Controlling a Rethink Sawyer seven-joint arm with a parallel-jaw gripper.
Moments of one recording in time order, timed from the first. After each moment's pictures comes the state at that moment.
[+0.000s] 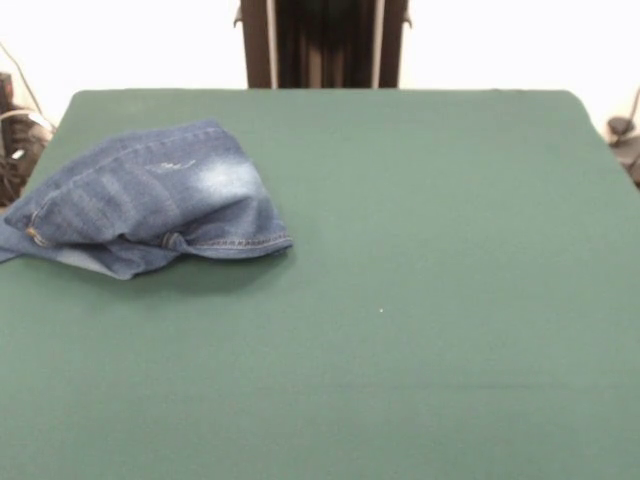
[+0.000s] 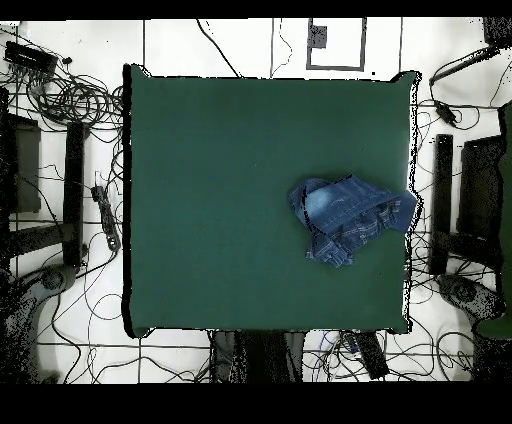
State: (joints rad) arm -0.80 -1.20 -0.33 1.35 0.10 0.99 2.29
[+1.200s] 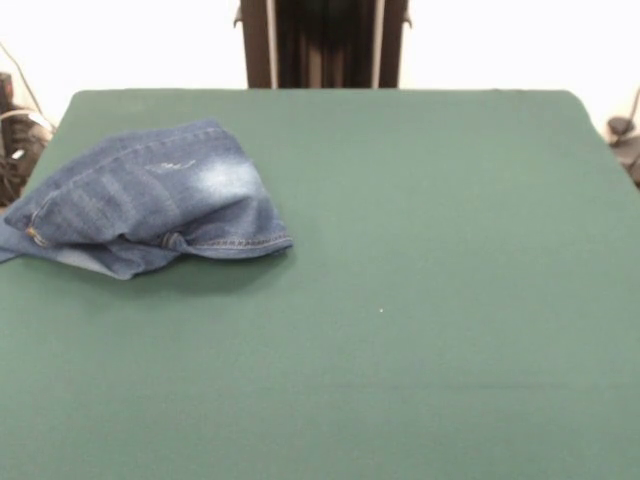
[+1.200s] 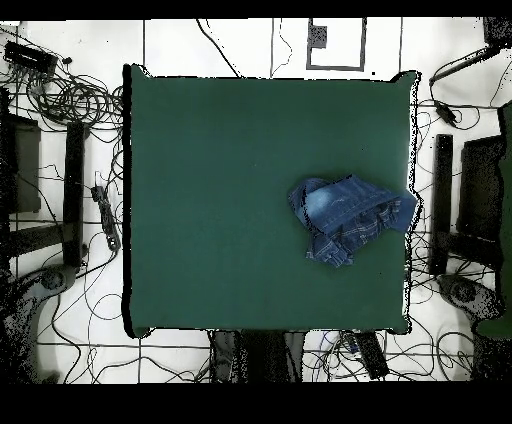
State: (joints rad) arm -0.64 -1.22 -0.32 1.61 0.10 0.85 2.29
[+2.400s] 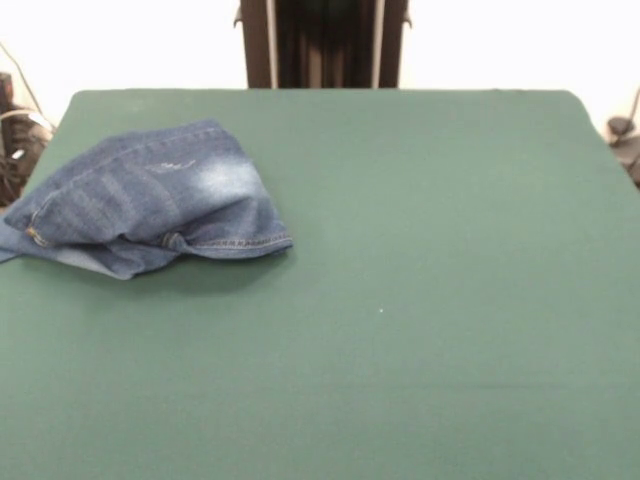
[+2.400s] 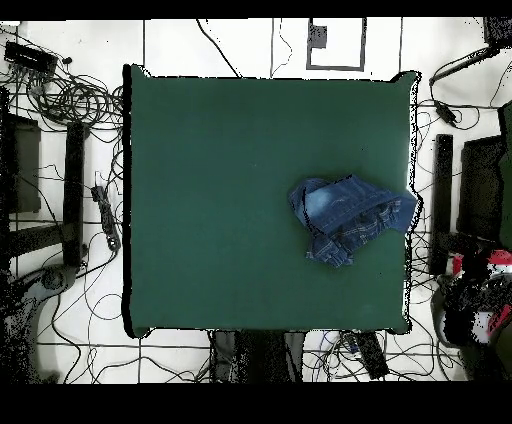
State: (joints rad) arm -0.50 -1.16 -0.33 1.76 0.18 0.63 2.29
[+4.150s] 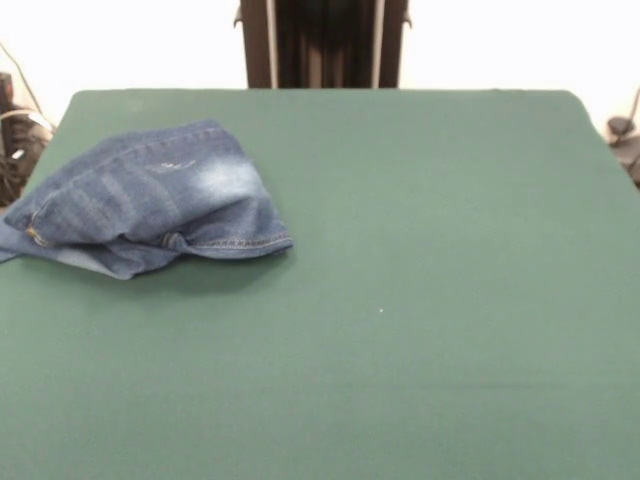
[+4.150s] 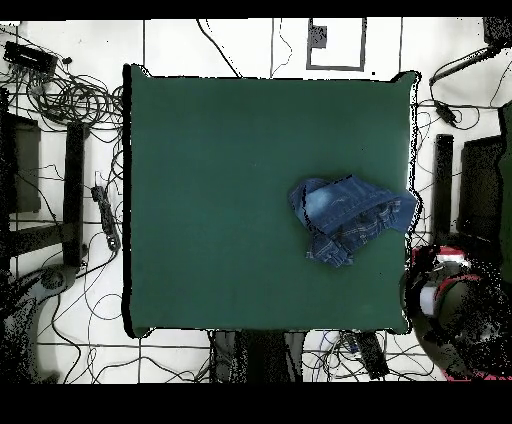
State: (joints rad) arm -0.42 -0.96 -0.41 1.81 0.22 0.52 2.29
